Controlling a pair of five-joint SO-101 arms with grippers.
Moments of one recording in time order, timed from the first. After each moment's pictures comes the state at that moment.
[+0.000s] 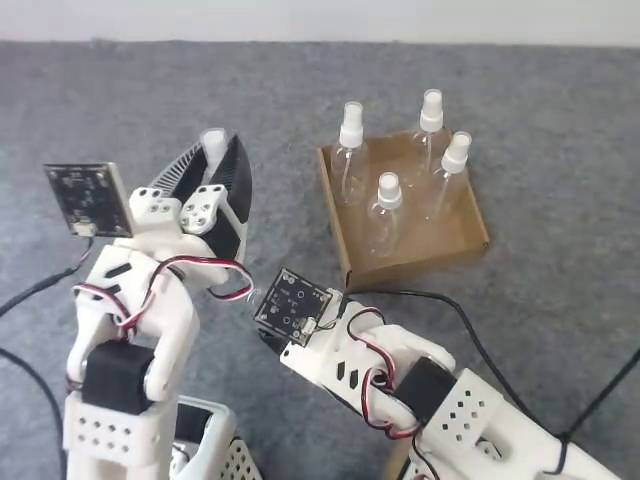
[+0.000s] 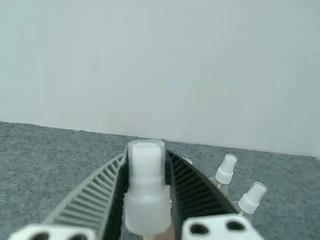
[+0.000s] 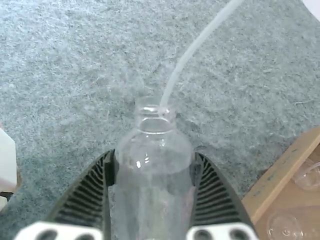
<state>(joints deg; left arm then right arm) 6.4 -66.4 42.6 47.8 21.1 -55.9 -61.4 66.5 39.8 11.6</state>
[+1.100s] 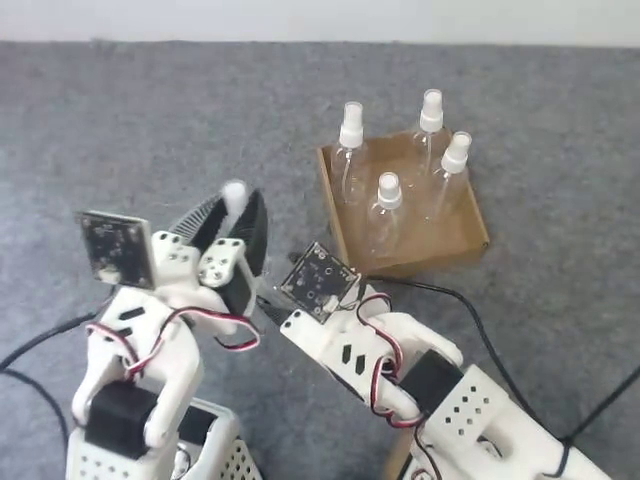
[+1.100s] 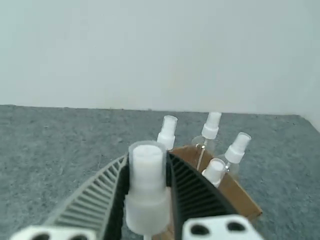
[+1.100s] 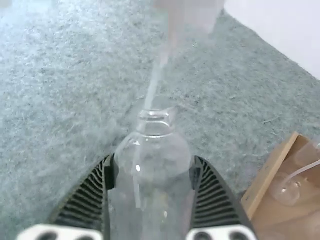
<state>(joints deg) 13.2 -80.5 52.4 56.1 18.7 -51.3 -61.4 66.5 31.5 7.2</state>
